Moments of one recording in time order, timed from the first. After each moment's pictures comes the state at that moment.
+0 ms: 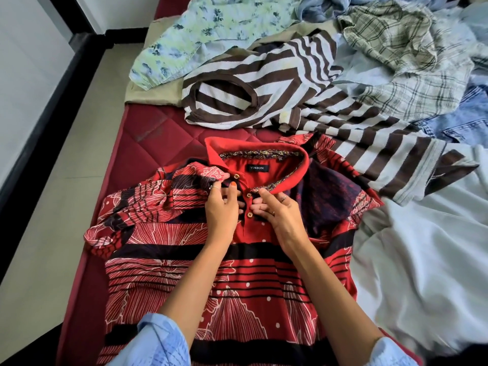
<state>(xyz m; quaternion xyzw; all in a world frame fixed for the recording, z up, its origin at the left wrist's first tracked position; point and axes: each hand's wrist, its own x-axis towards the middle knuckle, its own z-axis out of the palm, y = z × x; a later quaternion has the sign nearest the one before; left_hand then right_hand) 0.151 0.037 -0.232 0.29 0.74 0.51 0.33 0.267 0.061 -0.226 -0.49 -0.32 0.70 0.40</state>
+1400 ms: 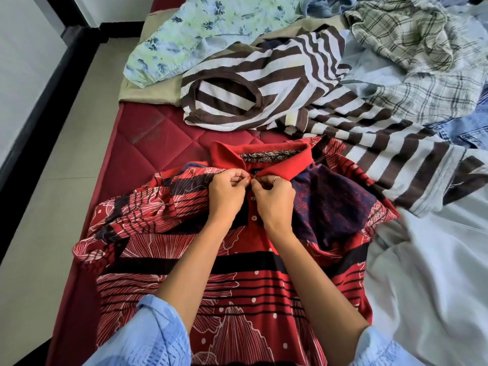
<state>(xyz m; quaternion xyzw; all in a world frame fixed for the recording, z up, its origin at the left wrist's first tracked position) 0.129 0.092 -0.237 0.36 0.74 0.45 0.35 0.220 0.099 -0.224 -0.66 -0.55 0.39 0.34</state>
